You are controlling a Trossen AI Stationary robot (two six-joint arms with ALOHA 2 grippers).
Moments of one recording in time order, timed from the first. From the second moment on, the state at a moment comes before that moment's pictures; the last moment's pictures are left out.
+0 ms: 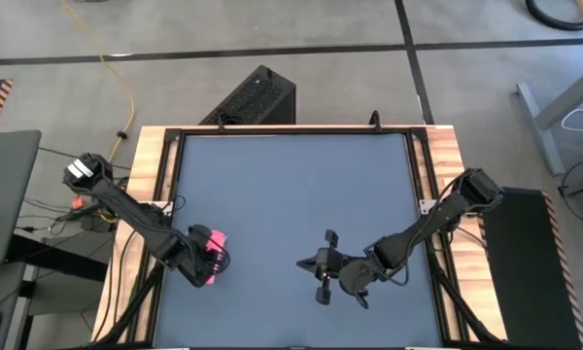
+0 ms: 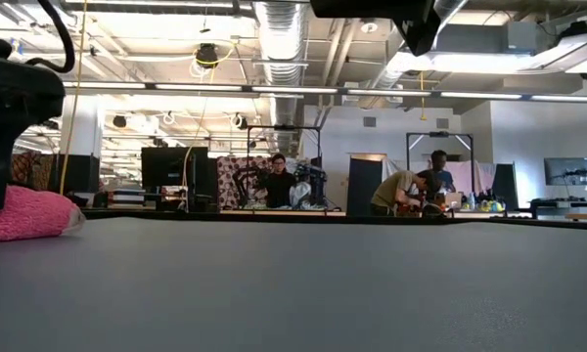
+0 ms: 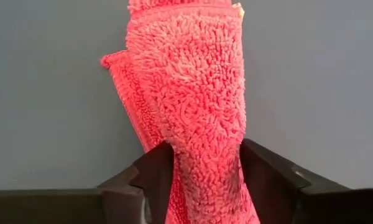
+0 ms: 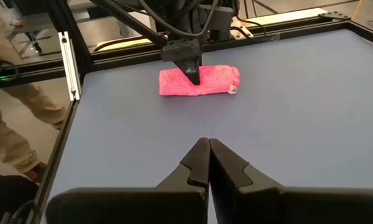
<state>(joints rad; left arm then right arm) -0.68 1.31 0.65 -0.70 -0.27 -1.95 0.57 1.65 1.04 0.17 0.65 0.42</state>
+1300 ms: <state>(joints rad) -0.57 1.30 0.65 -0.56 -0.06 -1.06 0.49 1.65 1.04 0.20 0.51 0.49</state>
